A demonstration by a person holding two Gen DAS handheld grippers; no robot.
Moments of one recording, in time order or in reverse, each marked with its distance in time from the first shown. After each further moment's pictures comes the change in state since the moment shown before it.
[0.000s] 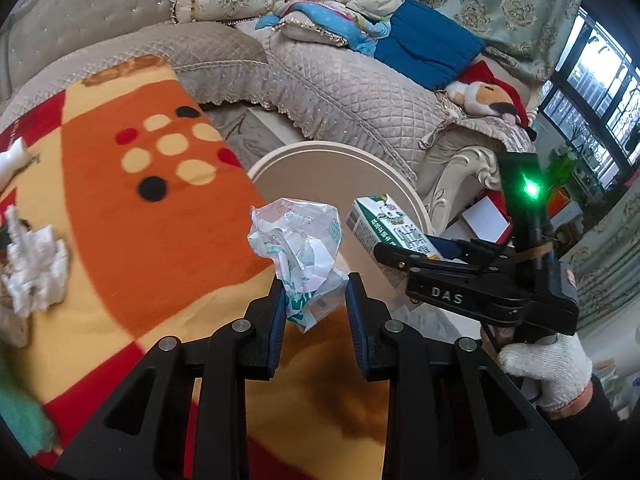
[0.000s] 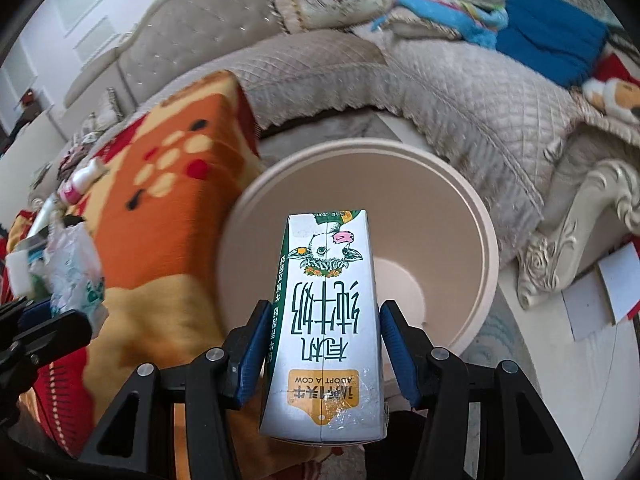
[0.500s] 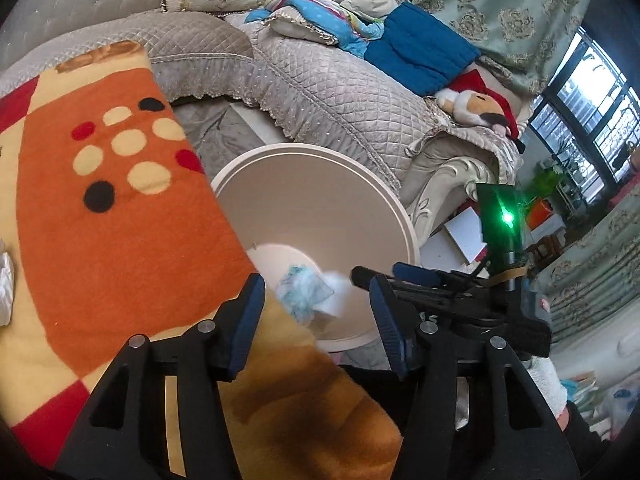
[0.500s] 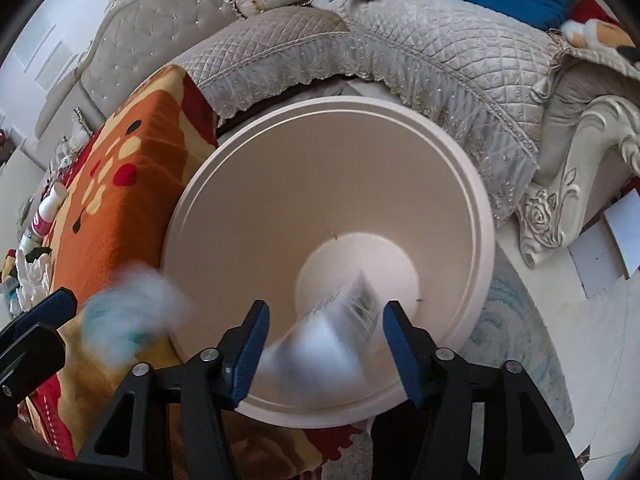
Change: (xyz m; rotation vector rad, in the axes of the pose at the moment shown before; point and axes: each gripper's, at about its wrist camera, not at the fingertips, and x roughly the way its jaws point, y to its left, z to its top) left arm 0.026 0.001 0.013 -0.049 -0.003 -0.082; right arm 0.032 -0.035 -0.002 0.139 0.070 -0.006
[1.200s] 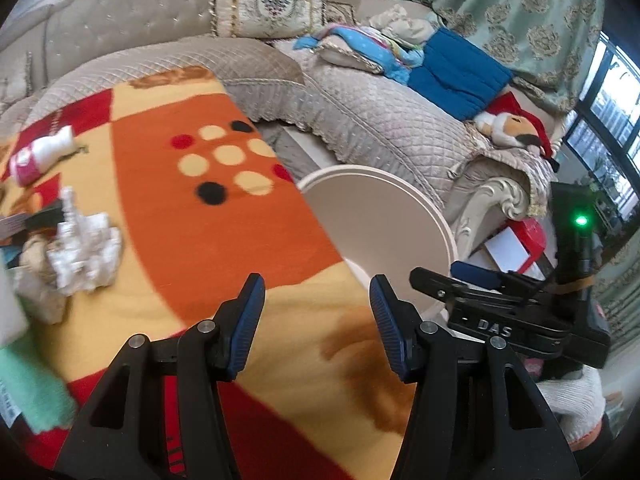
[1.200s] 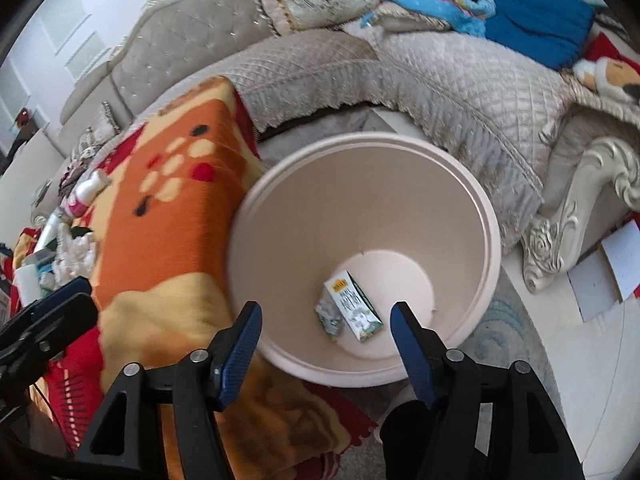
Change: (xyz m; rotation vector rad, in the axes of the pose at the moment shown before) left arm -0.063 0.023 -0.028 -0.033 -0.108 0.177; right arm -0.050 0.049 -0.016 -0.096 -0.092 0.036
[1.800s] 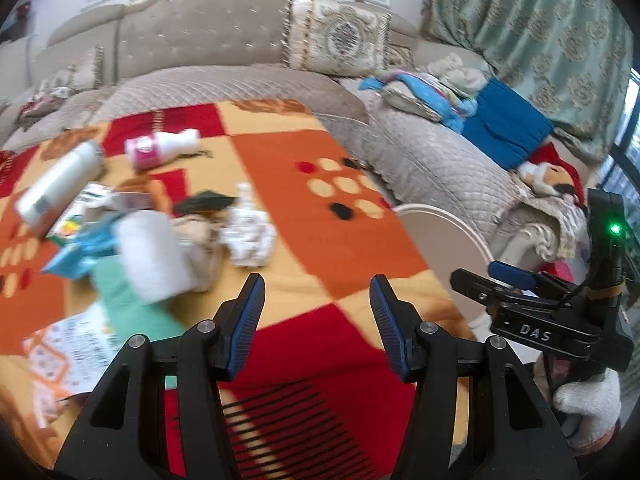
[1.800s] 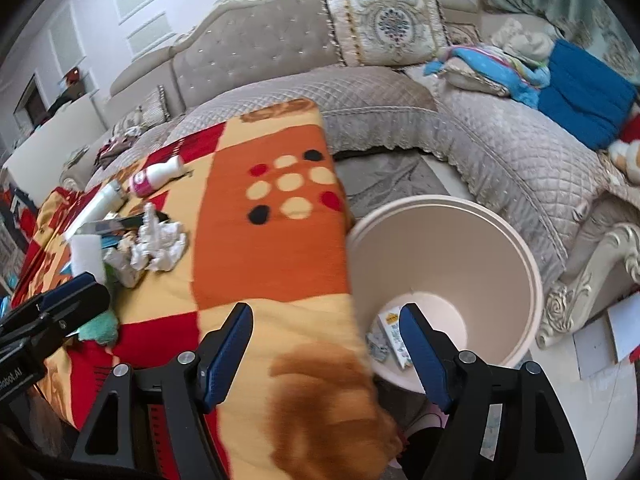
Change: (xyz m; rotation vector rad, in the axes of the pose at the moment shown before) left arm -0.090 0.075 -0.030 -0.120 -0.138 0.172; right arm -0.036 0.102 -0.004 -0.192 -0.100 0.050
